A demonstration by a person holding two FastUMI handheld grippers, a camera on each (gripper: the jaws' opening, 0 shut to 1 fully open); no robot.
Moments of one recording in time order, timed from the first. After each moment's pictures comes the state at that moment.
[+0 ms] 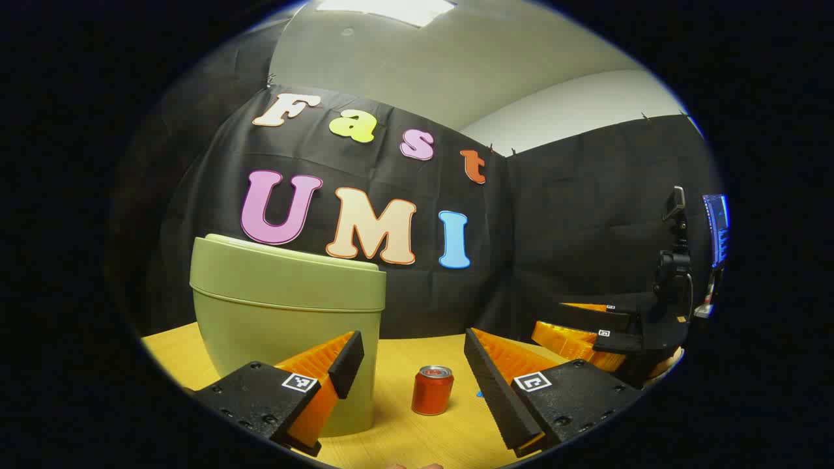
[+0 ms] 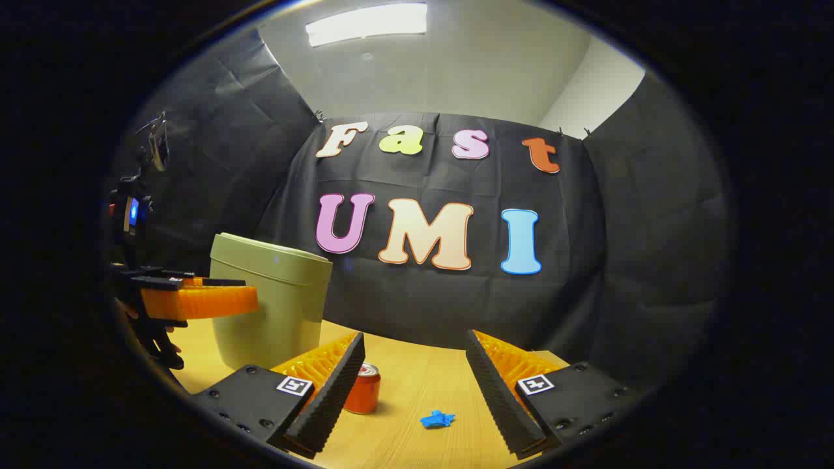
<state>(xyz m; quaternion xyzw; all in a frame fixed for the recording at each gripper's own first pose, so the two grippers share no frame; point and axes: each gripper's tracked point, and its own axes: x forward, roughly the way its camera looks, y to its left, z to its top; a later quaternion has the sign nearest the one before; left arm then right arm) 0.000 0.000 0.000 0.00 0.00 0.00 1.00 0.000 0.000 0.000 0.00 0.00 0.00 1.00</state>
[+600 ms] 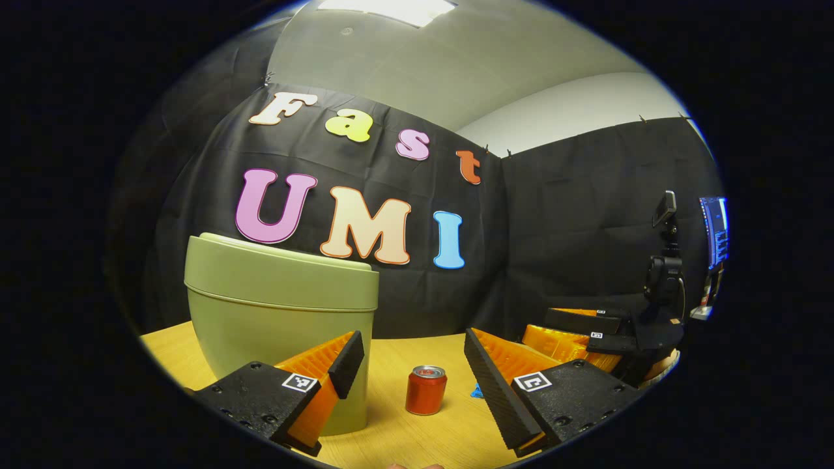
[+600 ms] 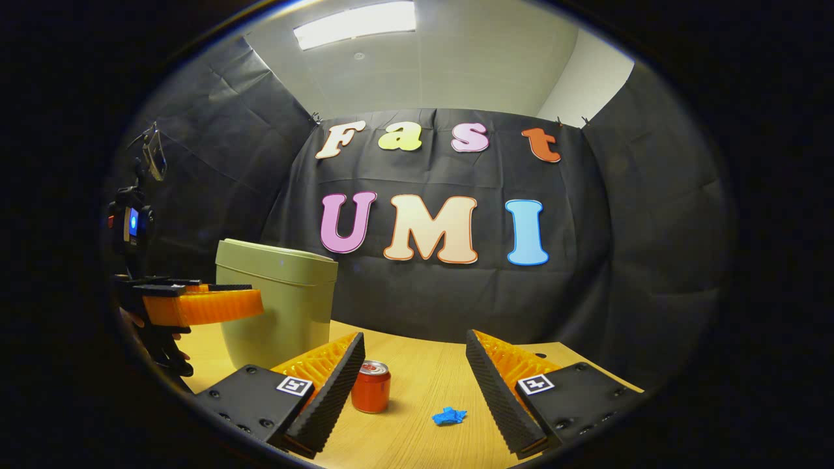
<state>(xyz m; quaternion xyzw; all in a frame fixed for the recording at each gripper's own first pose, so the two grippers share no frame) -0.001 -0.007 0.002 -0.01 0.00 -0.01 1.00 0.001 0.007 0.000 0.01 0.01 0.01 1.00</state>
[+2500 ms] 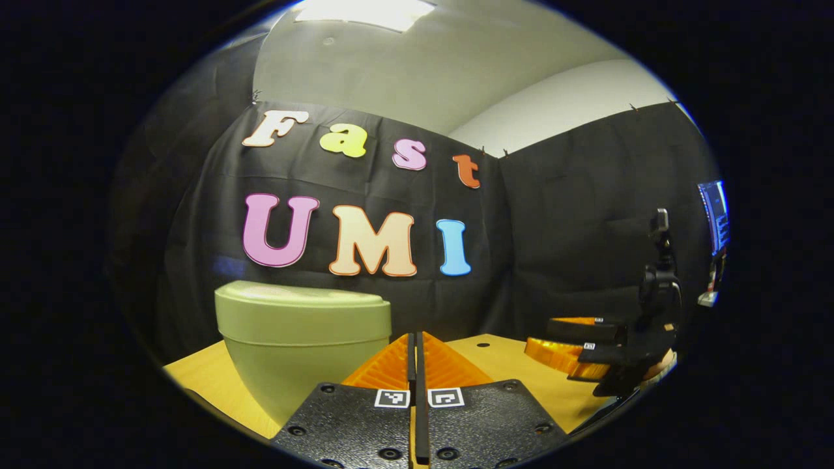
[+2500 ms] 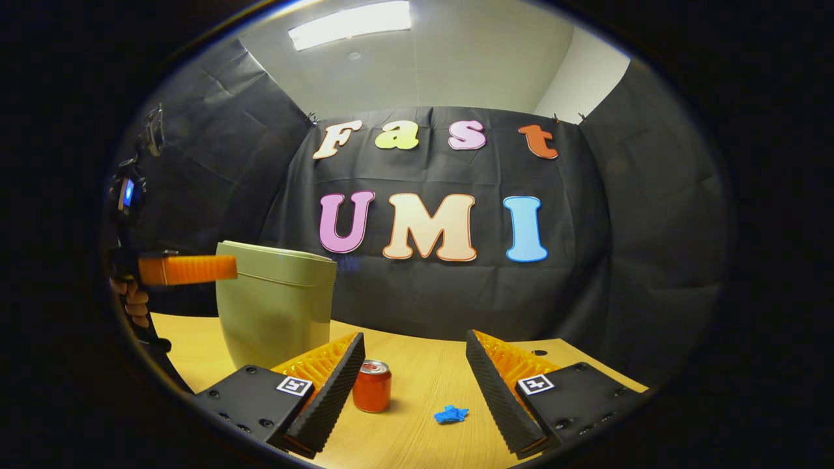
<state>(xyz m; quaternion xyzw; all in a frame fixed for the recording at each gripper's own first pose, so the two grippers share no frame) -0.011 0.012 0.056 0.04 -0.01 0.01 1.00 -0.002 0.011 0.001 0.03 0.02 0.02 1.00</state>
